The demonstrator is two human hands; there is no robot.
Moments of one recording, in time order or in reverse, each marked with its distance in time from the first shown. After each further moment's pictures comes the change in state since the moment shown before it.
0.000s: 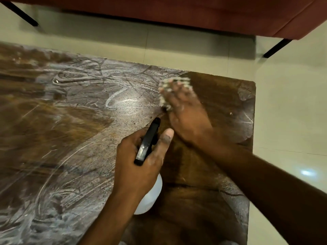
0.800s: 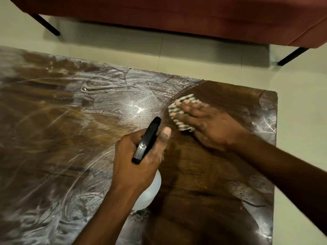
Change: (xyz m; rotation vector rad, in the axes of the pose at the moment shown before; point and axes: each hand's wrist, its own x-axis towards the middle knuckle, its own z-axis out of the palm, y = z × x) left_hand 0.024 -0.012 -0.058 0.036 0.021 0.006; right_hand 0.006 0.022 -0.012 -0.219 -0.204 -0.400
